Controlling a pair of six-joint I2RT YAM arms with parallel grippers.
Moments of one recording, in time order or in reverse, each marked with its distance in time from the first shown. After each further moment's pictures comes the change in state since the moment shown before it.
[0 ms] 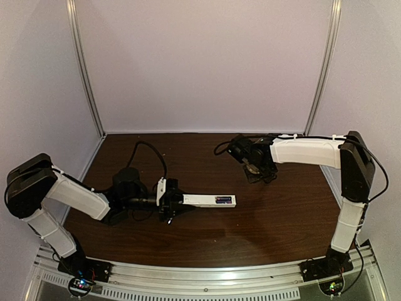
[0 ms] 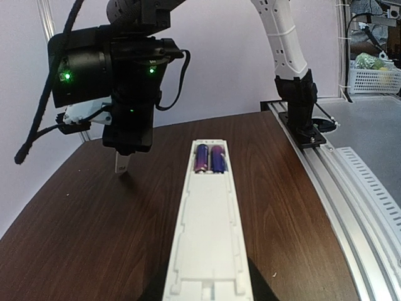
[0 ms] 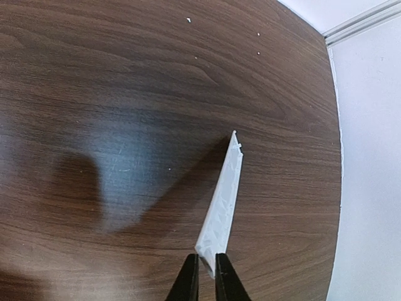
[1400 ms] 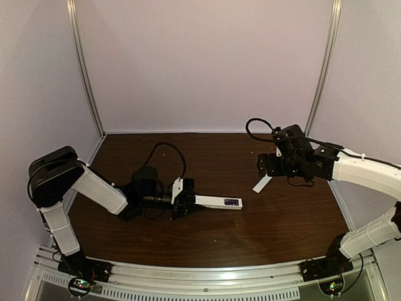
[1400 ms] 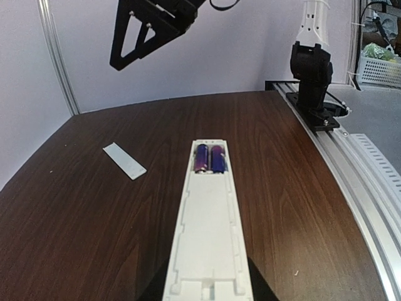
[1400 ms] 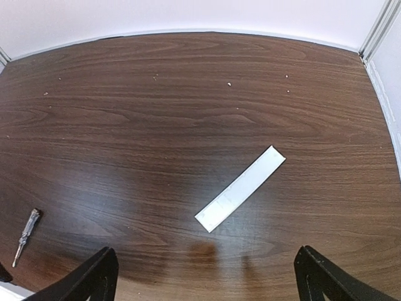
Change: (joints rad) left arm 0.000 0.205 0.141 -0.033 0.000 -0.001; right arm -0.036 -0.576 -0.396 0.350 -0.279 0.024
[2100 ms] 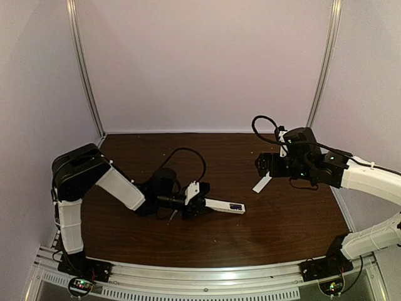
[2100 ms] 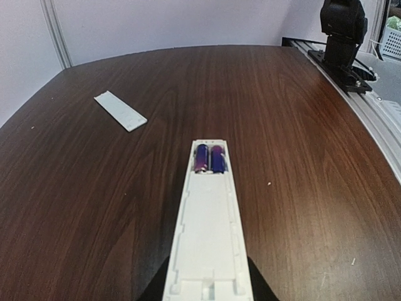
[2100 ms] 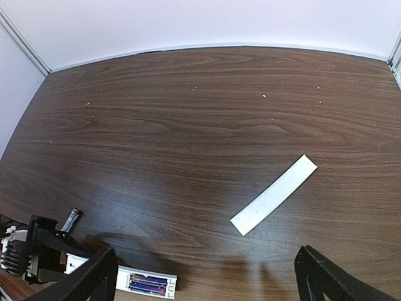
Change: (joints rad) left arm -0.008 0.232 0.200 -0.148 -0.053 0.054; right arm 0.000 -0.124 -0.101 0.130 -0.116 0.004
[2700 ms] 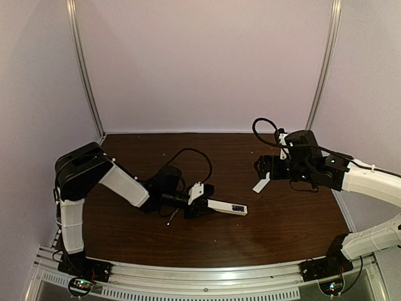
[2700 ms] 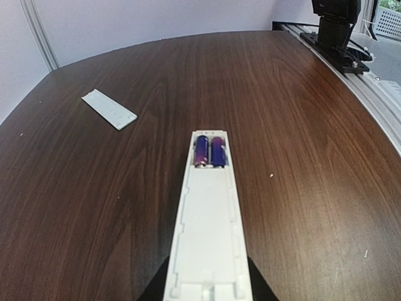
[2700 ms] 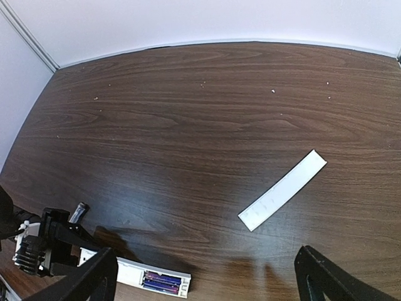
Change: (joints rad) left arm 0.000 0.032 0.078 -0.123 0.021 0.105; right arm 0.000 -0.019 -0.033 0.029 -0.039 0.003
